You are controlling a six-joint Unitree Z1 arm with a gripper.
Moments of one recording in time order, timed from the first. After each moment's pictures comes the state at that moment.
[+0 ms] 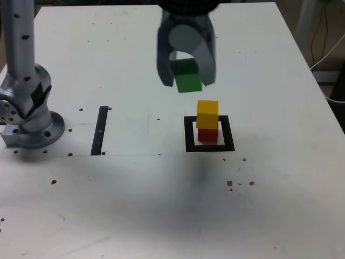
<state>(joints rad) -0.22 1.89 -1.84 1.60 0.09 -0.11</state>
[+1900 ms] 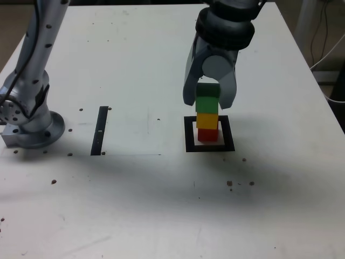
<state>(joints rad) -0.11 2.12 -1.91 1.60 0.04 0.01</state>
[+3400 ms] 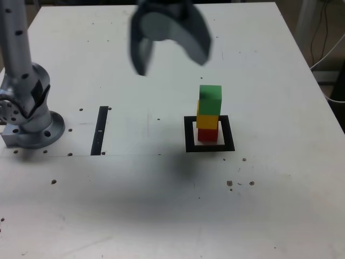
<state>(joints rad) -0.15 1.74 -1.65 1.62 0.06 0.02</state>
